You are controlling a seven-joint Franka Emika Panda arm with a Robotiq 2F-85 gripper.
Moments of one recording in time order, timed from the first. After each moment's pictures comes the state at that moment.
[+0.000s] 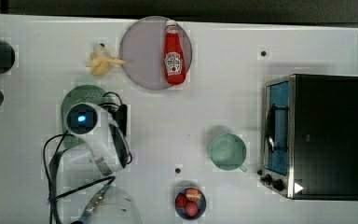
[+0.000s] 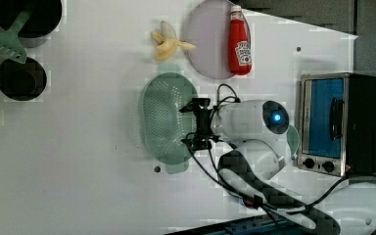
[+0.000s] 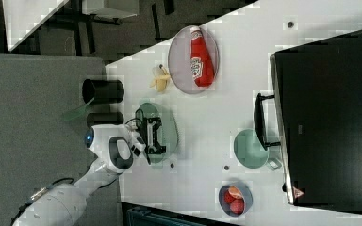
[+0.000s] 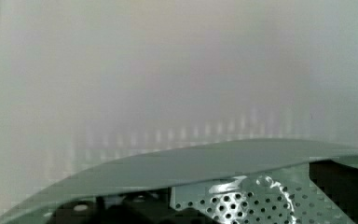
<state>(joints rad) 0.26 0.48 0.17 -2.22 -0.02 1.06 1.25</state>
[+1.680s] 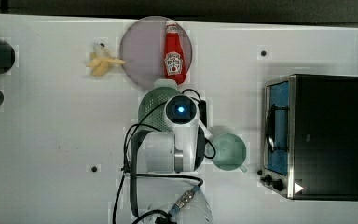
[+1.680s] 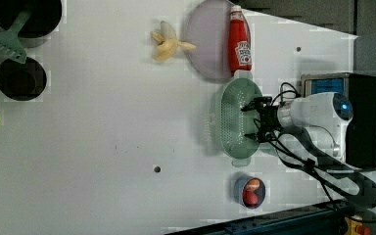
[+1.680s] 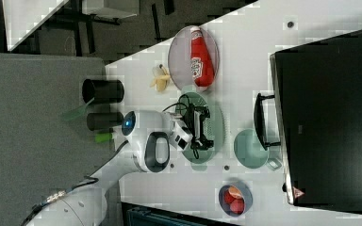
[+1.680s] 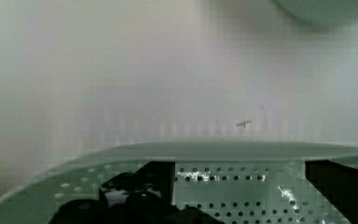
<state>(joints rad) 0.12 0.41 -0.11 -2.33 0.01 1.03 0.76</state>
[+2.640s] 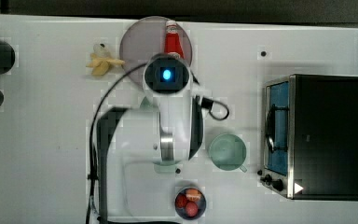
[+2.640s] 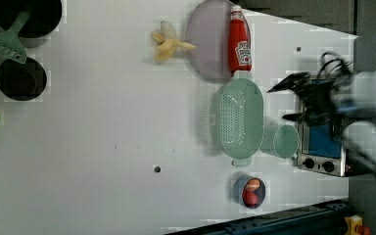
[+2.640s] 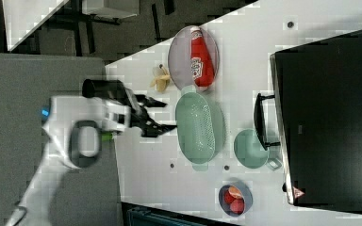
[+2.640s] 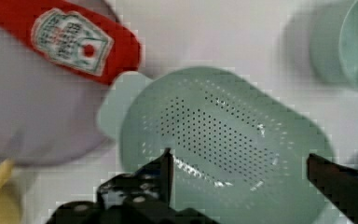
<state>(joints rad) 0.13 0.14 -0.07 -2.06 0.00 0.53 0.27</state>
